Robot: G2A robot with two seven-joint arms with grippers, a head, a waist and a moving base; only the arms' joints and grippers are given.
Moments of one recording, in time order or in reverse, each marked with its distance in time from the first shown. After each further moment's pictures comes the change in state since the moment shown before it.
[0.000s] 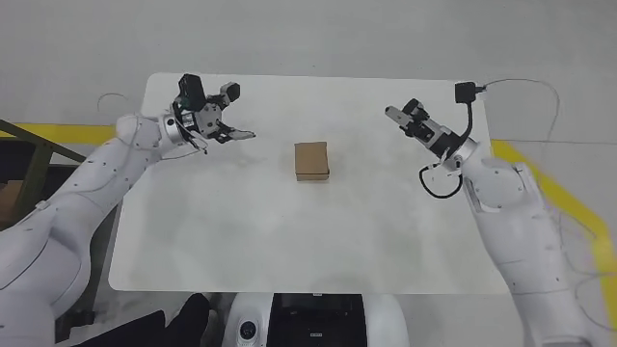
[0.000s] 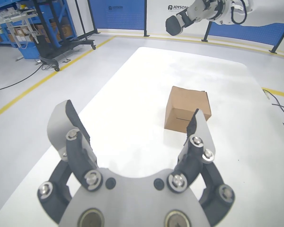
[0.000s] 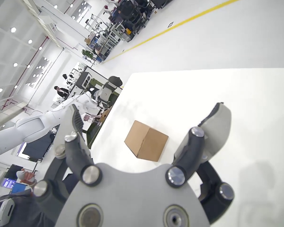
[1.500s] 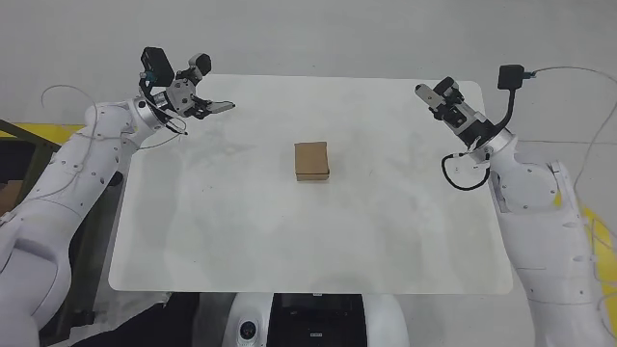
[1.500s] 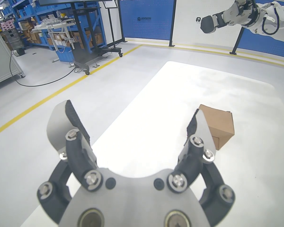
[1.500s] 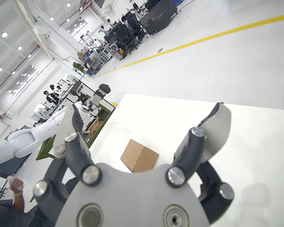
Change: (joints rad) left arm 0.067 0.078 -0.229 -0.127 -0.112 0.017 -0.201; right arm -0.040 0.021 0.115 -0.139 -0.037 0.058 -0.035
